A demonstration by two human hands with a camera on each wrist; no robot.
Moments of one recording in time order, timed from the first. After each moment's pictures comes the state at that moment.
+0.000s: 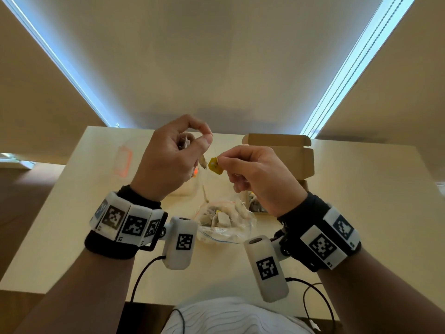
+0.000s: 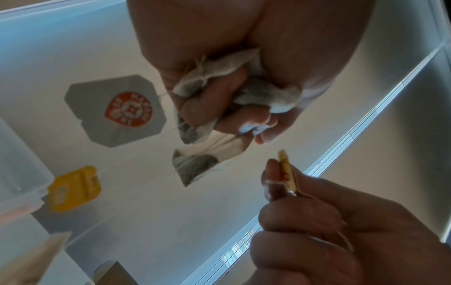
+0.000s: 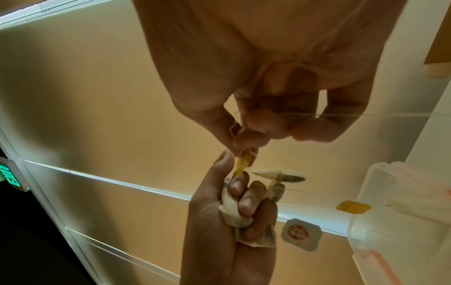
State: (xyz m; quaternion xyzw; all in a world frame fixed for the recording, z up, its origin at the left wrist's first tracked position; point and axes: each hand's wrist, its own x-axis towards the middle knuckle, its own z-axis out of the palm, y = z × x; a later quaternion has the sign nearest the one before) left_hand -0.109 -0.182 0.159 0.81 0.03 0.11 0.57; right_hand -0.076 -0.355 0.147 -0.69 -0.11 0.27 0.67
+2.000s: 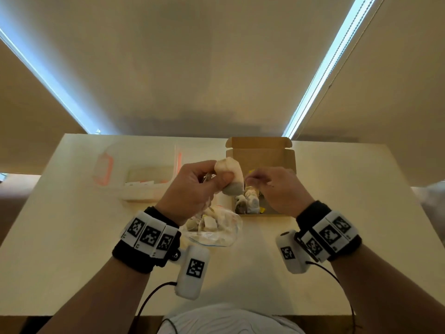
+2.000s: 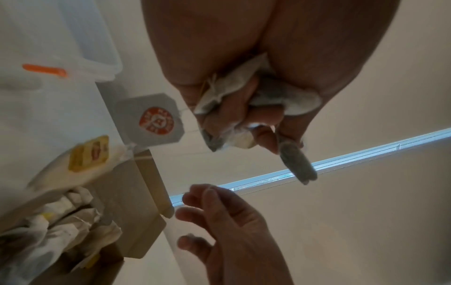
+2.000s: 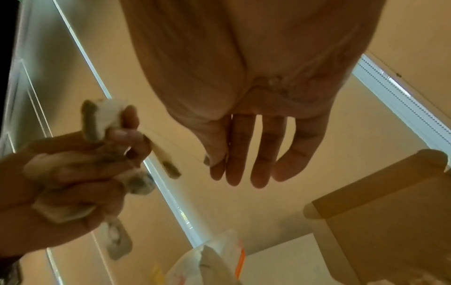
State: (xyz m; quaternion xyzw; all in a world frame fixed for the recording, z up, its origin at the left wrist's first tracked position) left_hand -0.113 -0.229 0.107 0.69 -0.02 -0.03 0.72; right_hand -0.048 -0.430 0.086 -0.91 -0.20 0.12 0.33
